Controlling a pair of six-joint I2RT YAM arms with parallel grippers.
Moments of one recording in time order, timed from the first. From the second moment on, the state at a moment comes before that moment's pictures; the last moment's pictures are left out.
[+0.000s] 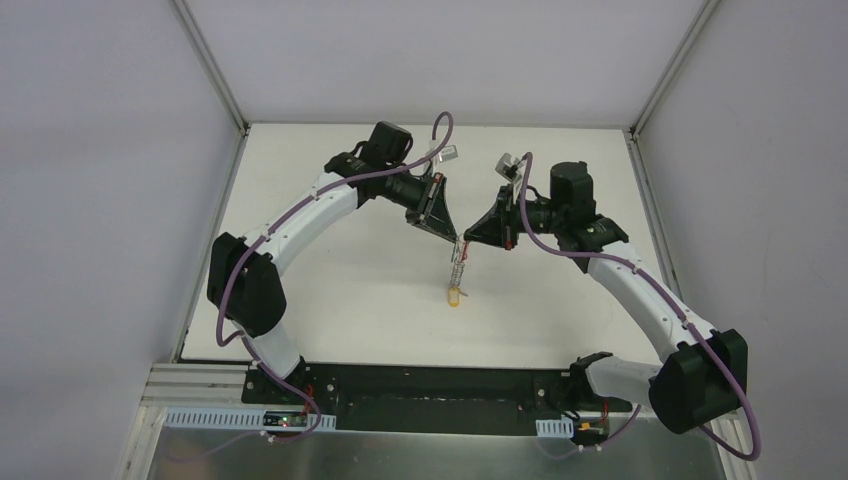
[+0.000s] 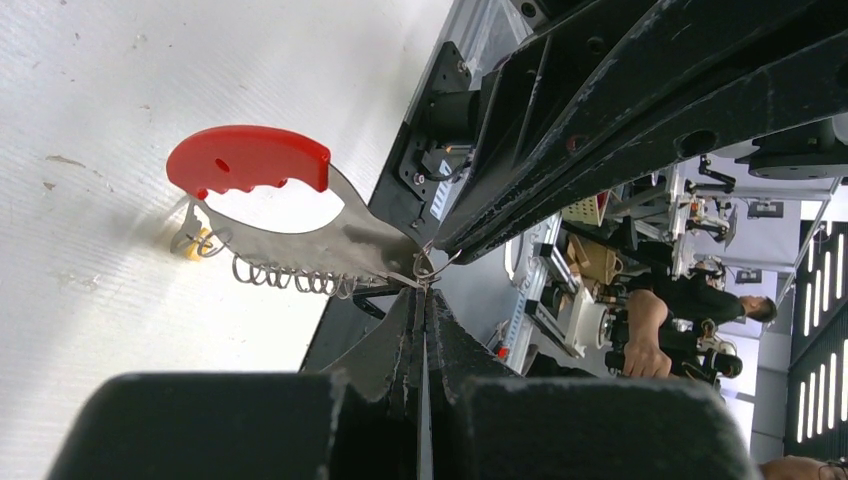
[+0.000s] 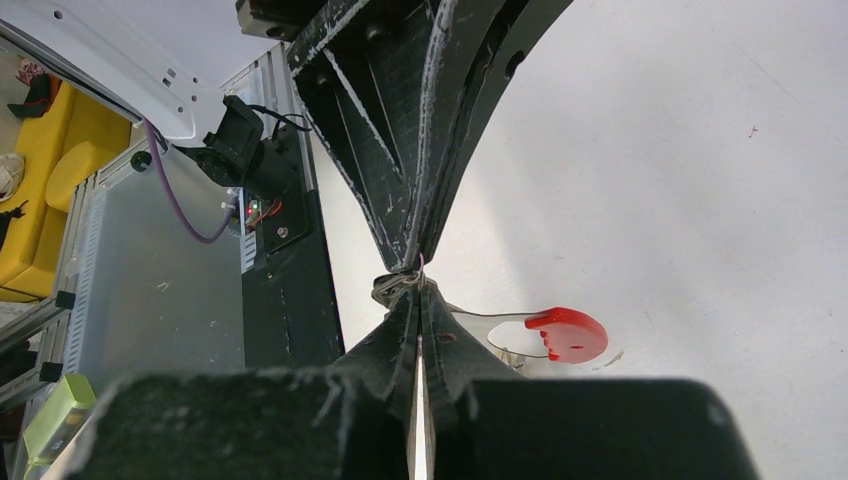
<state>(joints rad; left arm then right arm) -0.57 1.70 1.54 -0.65 0.99 -0.40 0.40 1.21 0.96 -0.19 -0.97 0.08</state>
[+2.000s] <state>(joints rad) -0.55 1.72 1.58 -0.74 1.02 -0.26 0.37 1.19 0.96 -0.19 -1.01 0.09</state>
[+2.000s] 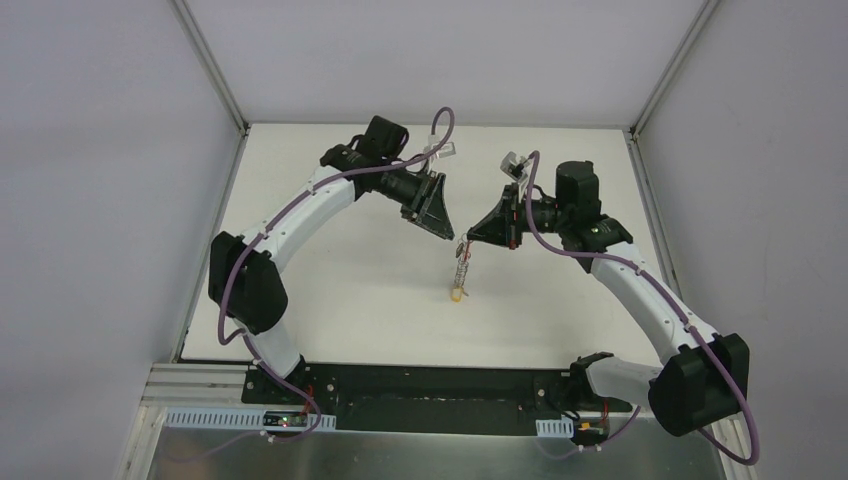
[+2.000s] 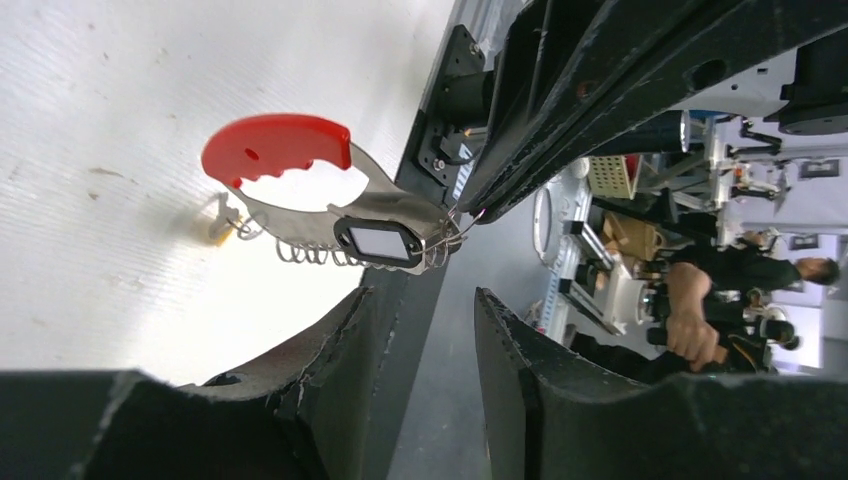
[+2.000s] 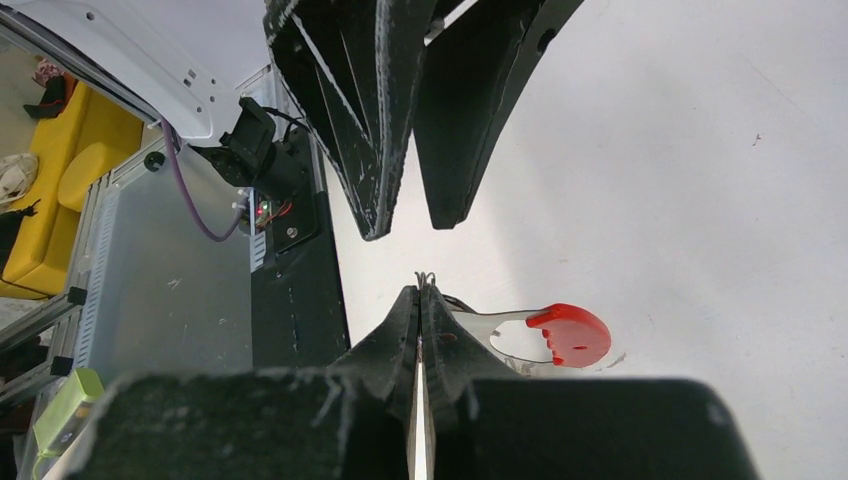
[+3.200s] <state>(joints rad) -0.59 1.60 1.49 -0.56 0.94 -0.03 0.36 1.24 0.85 0.30 -1.12 0.55</state>
